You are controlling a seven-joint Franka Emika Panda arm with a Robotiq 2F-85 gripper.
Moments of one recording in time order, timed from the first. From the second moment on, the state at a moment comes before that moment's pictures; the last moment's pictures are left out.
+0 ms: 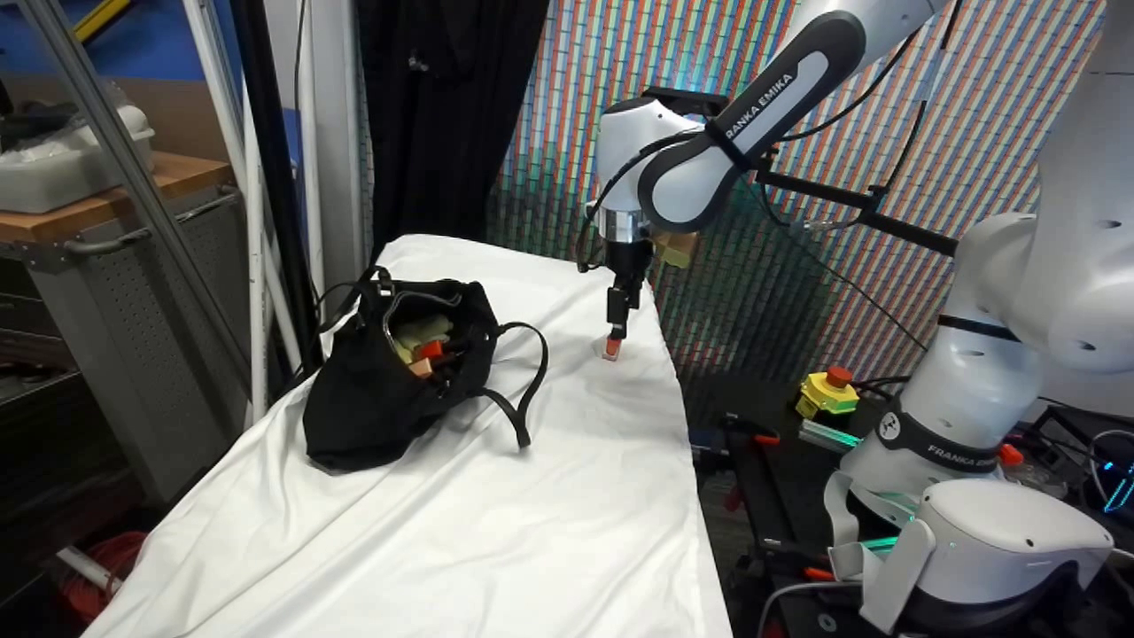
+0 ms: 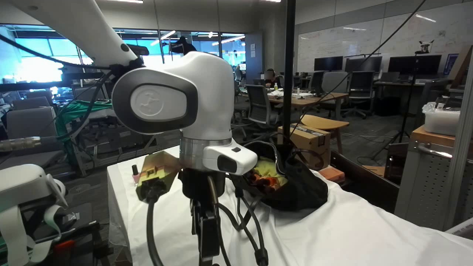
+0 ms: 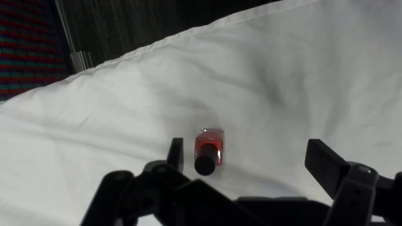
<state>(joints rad) -0.19 0.12 -0.19 -2.43 -0.21 2.40 0.00</state>
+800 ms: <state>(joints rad) -0.24 0.22 -0.20 -2.43 -0.15 2.50 -0.21</state>
